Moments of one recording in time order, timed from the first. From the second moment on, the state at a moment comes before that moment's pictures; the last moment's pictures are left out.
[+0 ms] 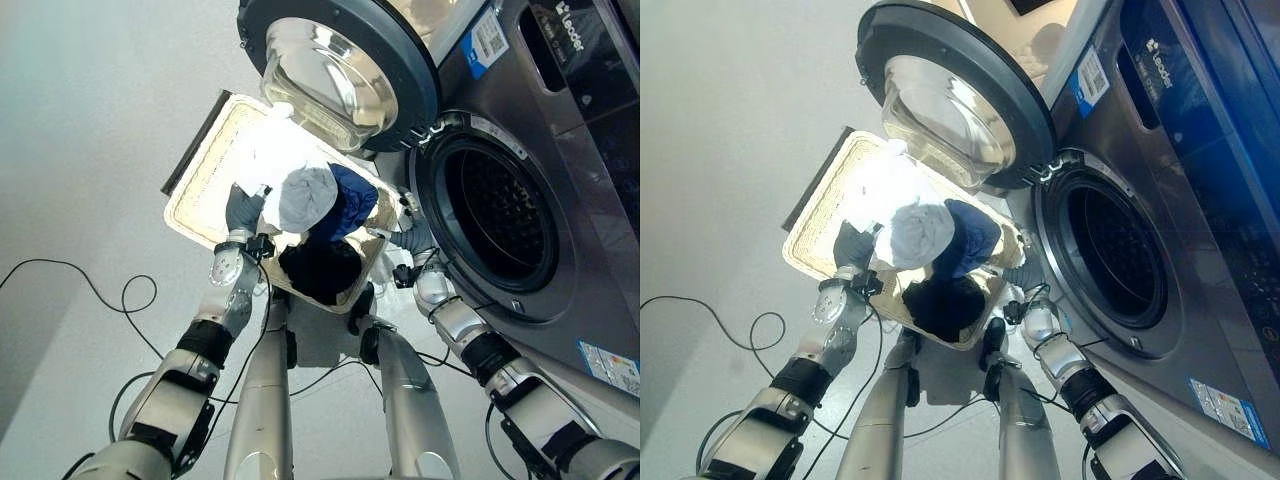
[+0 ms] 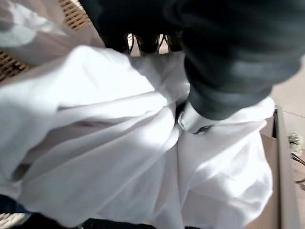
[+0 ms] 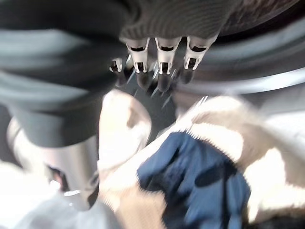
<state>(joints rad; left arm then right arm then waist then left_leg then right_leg) -0.60 0.32 -0.26 0.53 -0.76 -0.40 0.05 -0.61 -0.35 0.46 0.54 0.18 -0.25 -0.34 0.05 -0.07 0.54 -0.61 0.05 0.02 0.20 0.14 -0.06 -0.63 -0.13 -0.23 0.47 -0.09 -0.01</state>
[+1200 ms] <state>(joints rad) -0.71 0.41 -0.43 0.45 -0.73 -0.22 -0.15 -0.94 -0.34 0.51 0.75 0.64 0.08 0.18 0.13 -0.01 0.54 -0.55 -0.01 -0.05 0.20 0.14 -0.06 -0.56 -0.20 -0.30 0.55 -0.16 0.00</state>
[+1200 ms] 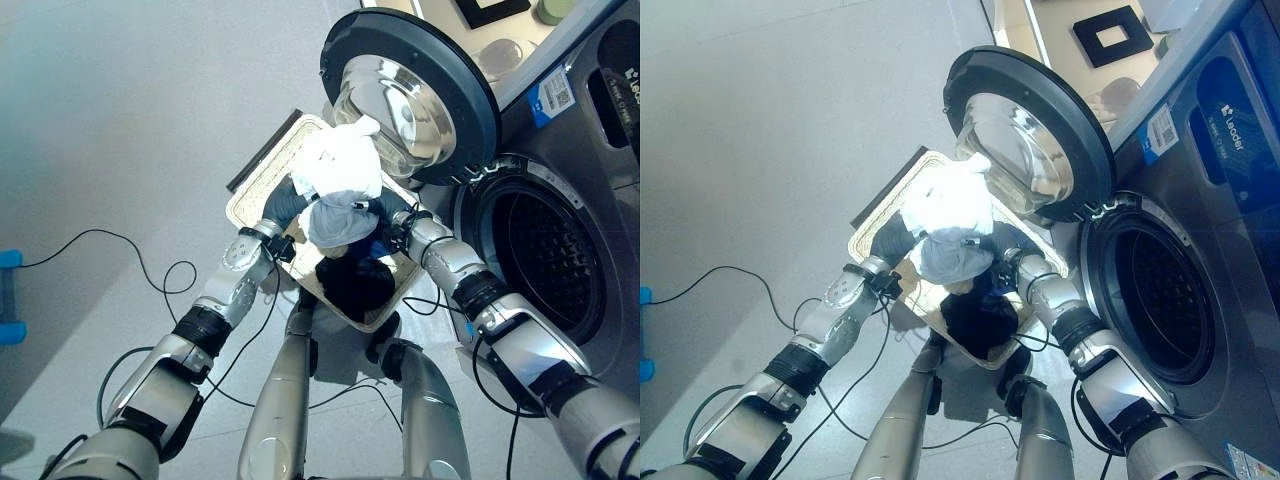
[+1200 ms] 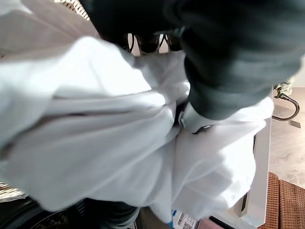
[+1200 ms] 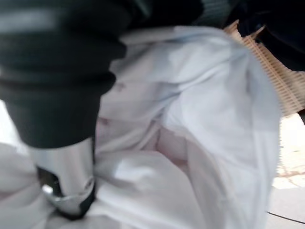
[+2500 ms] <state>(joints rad) -0.88 0.40 -0.55 0.54 -0.71 -0.22 -0.17 -0.90 -0.32 0.49 0.77 1.09 0.03 0.48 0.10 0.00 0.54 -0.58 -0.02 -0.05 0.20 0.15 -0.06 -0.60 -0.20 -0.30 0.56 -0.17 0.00</state>
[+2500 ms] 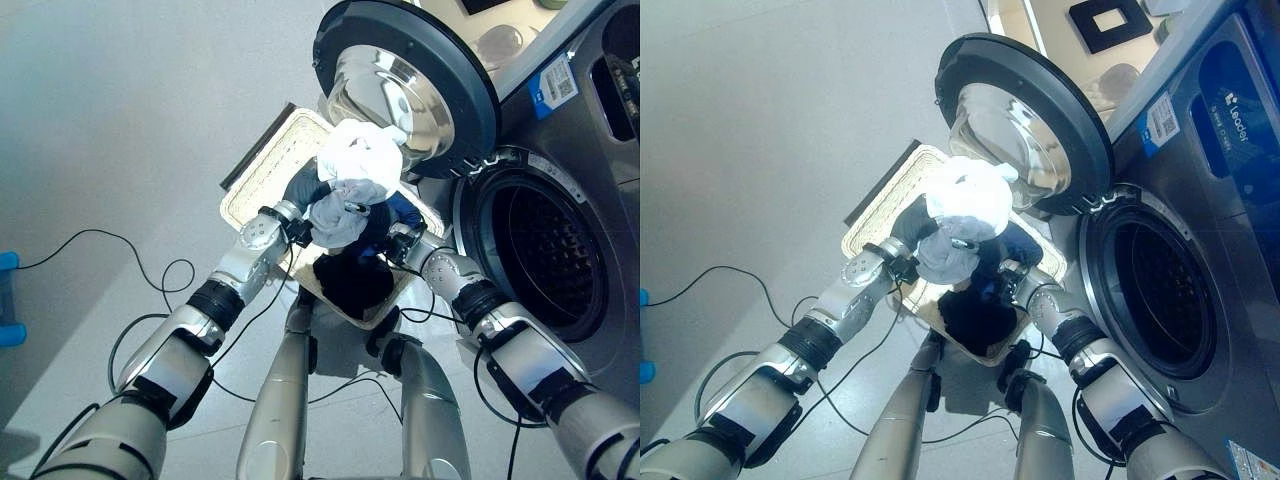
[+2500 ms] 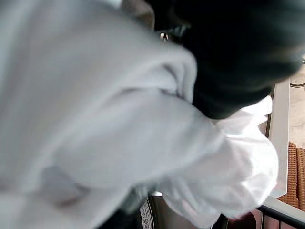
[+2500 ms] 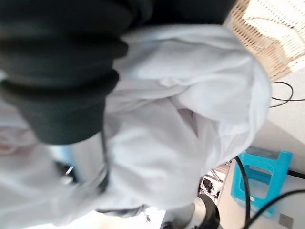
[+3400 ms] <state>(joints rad) -0.90 0.41 -0.57 0.53 -0.60 -0.20 -0.16 -0.83 -0.25 0.43 0.82 1.35 -0.10 0.35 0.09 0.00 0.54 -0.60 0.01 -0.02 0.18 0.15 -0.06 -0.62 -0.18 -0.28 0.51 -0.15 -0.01</state>
